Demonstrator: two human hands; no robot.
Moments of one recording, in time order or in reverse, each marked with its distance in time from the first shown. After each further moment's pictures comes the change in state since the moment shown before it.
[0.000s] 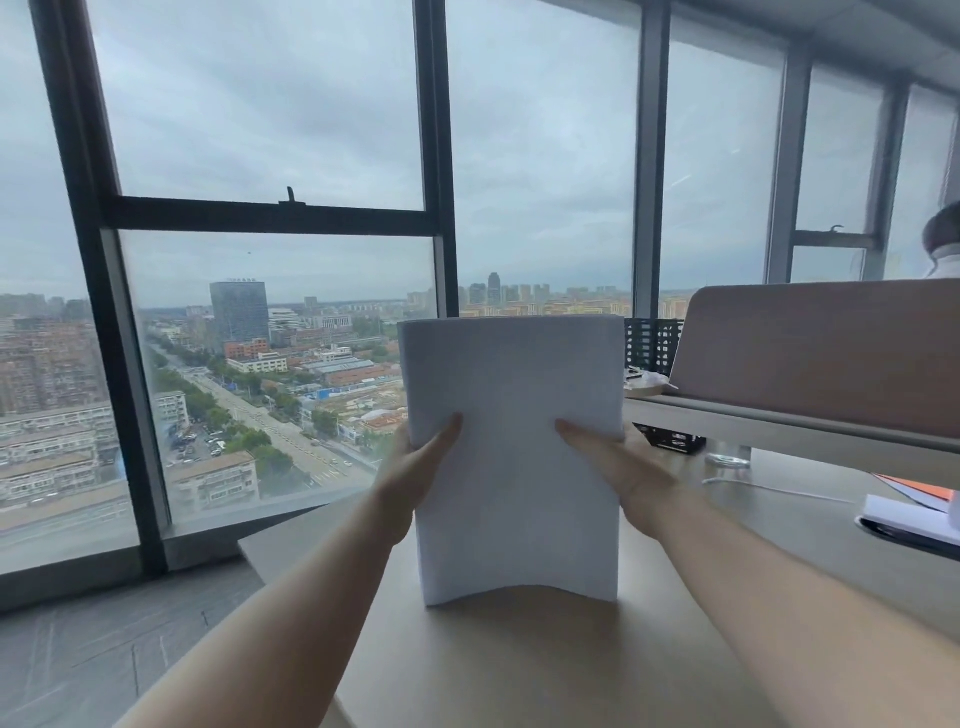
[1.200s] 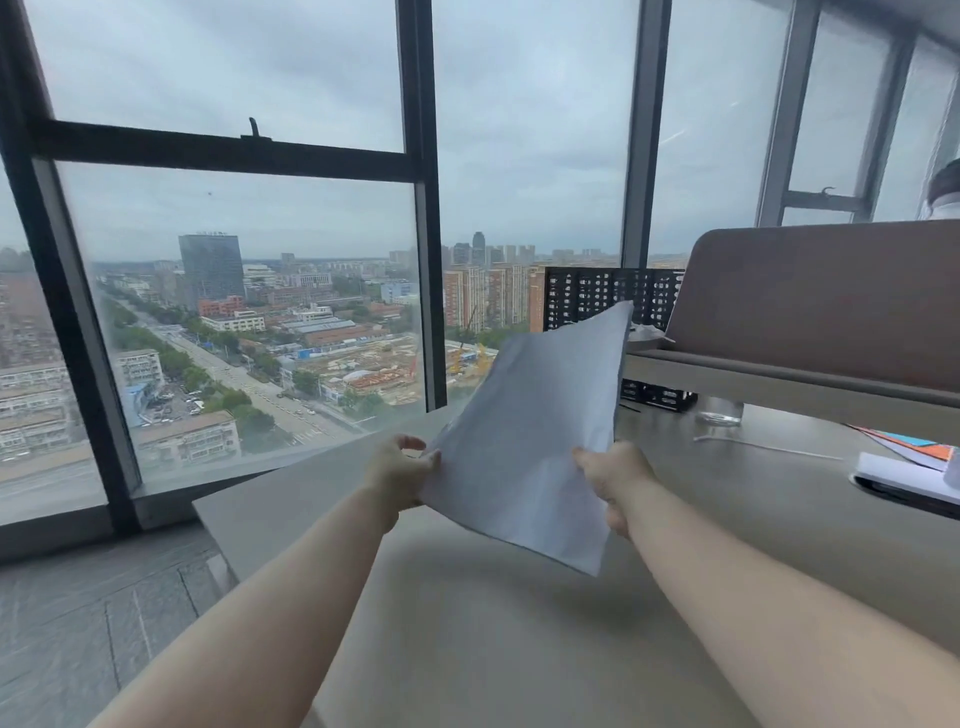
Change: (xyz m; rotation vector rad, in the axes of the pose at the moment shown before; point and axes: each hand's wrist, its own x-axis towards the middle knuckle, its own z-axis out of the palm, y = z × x) left_hand 0.036 -0.082 -0.008 0.432 0.201 -0.328; right_hand 0.028 0.078 -0.010 -0.248 0.305 0.271
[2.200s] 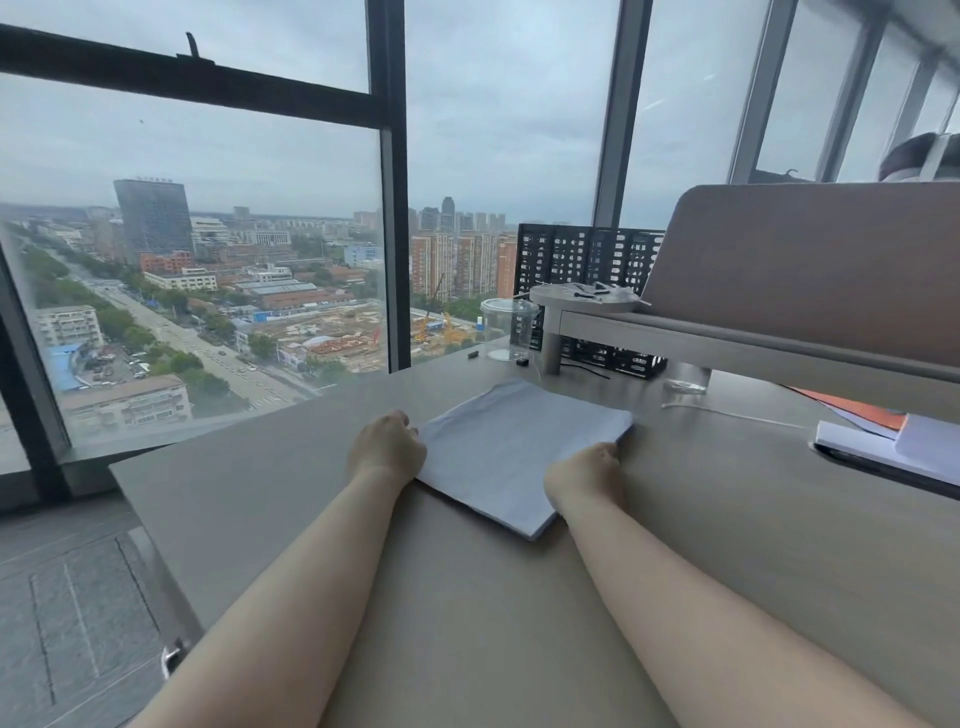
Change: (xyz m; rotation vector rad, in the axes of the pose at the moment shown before) left_hand 0.034 -0.030 0.048 0.645 0.068 0.180; right_hand -0.001 0.041 0.011 -0.534 0.300 0.058
